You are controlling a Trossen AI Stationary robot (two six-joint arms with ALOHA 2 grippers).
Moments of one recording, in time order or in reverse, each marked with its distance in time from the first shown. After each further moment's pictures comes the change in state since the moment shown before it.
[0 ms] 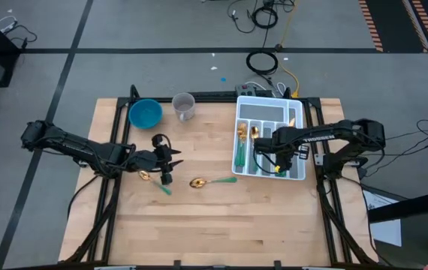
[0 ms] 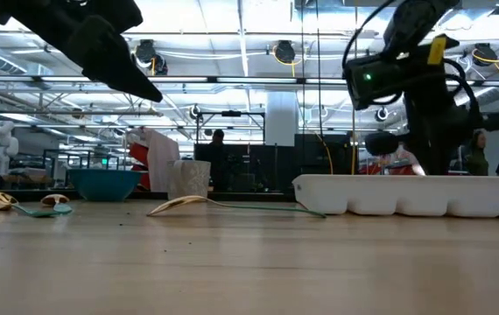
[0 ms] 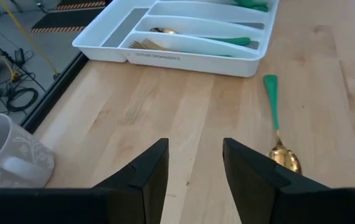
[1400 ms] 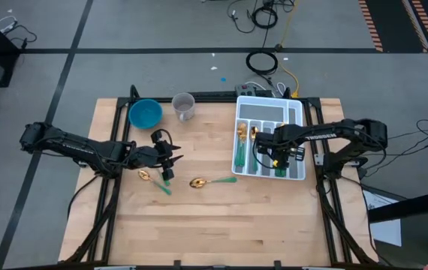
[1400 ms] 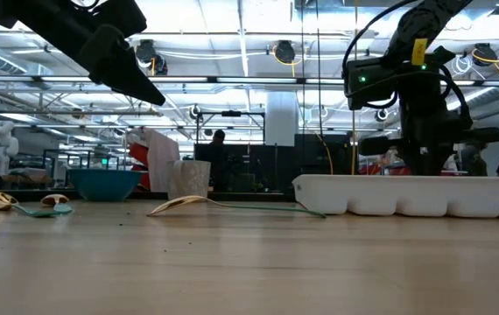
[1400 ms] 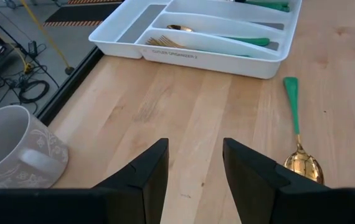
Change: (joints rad) left arm 0.056 0.000 0.000 0.001 0.000 0.000; right arm -0.059 -0.002 -0.057 0.222 -0.186 -0.064
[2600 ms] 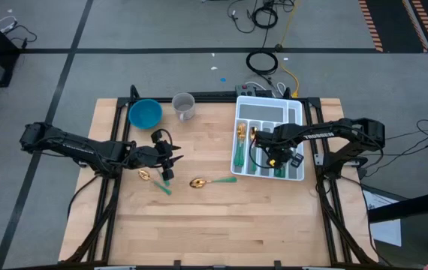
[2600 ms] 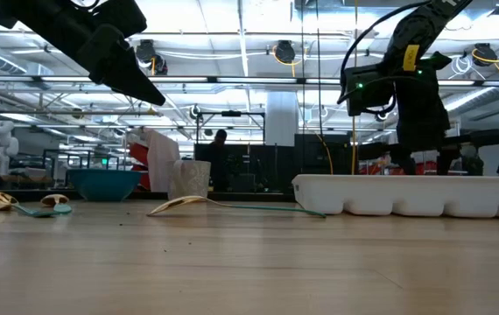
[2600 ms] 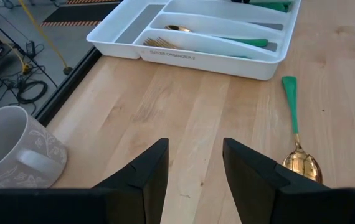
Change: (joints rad) left arm 0.002 0.000 0.000 0.001 0.008 0.005; right arm -0.039 0.002 -0.002 0.006 -0.022 0.334
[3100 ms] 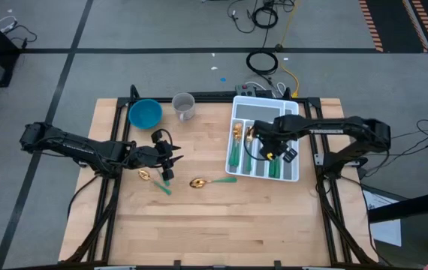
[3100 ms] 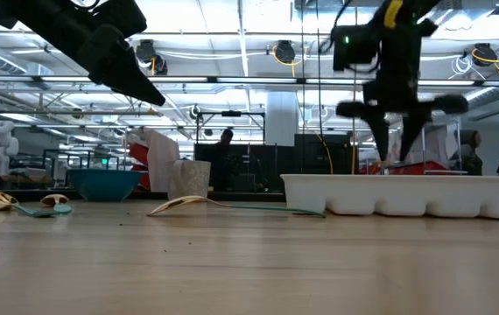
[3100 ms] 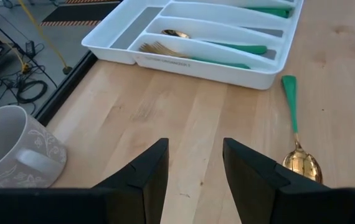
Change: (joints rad) left arm 0.000 0.000 0.000 -0.001 0.001 0.000; right arm 0.002 -0.073 0.205 -0.114 0.009 0.143
